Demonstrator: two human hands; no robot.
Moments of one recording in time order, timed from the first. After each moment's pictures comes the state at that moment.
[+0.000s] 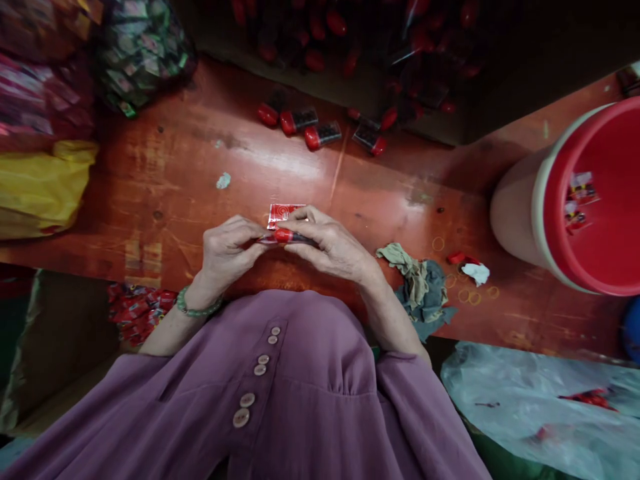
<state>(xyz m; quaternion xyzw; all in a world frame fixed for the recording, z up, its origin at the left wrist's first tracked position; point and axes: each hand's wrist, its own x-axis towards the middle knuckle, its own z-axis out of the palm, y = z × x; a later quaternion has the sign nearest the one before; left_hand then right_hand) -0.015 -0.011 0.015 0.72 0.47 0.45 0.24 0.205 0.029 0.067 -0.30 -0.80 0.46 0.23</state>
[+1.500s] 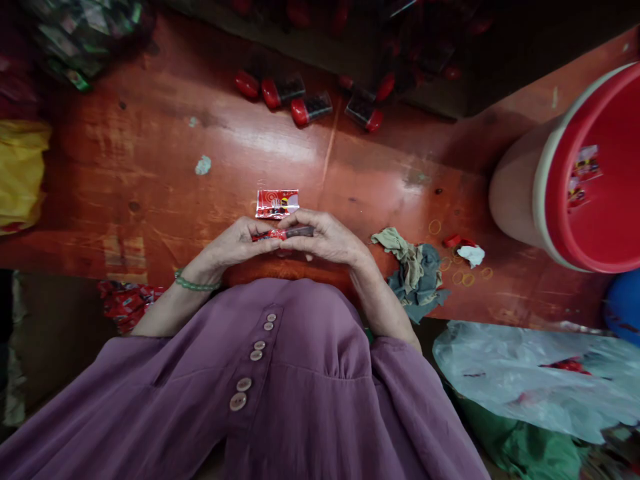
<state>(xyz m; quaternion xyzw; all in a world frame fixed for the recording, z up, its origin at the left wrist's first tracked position) 0.000 0.004 0.010 0.50 0.37 0.25 0.74 0.208 0.019 0.043 -0.41 -0.52 0.74 0.16</state>
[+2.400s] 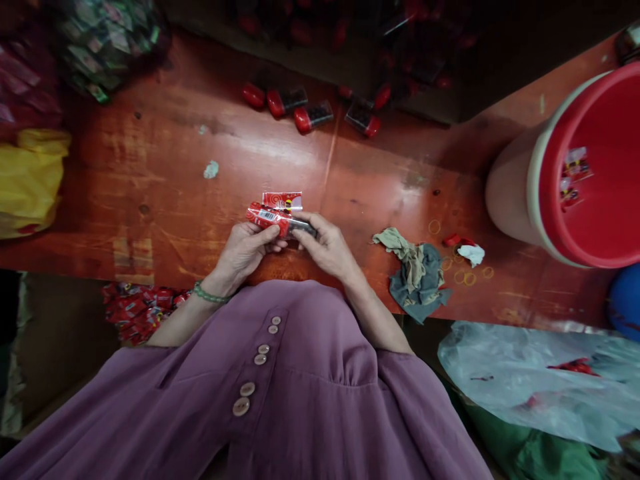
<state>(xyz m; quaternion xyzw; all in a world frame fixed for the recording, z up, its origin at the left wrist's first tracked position) 0.020 -0.023 -0.004 0.22 0.49 0.41 0.74 0.201 -0.015 0.021 -0.50 -0.56 0.58 0.30</state>
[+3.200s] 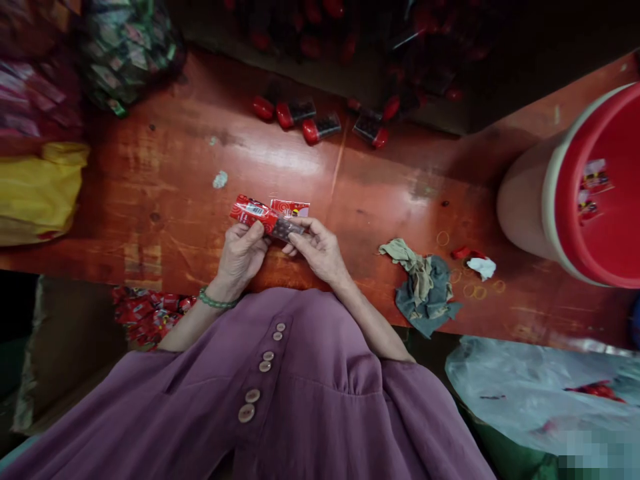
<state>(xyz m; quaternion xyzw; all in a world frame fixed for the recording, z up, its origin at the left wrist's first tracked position) 0.021 -0.010 0.000 0.12 0.45 0.58 0.66 0.176 -0.011 0.005 -0.47 -0.44 0.67 0.37</state>
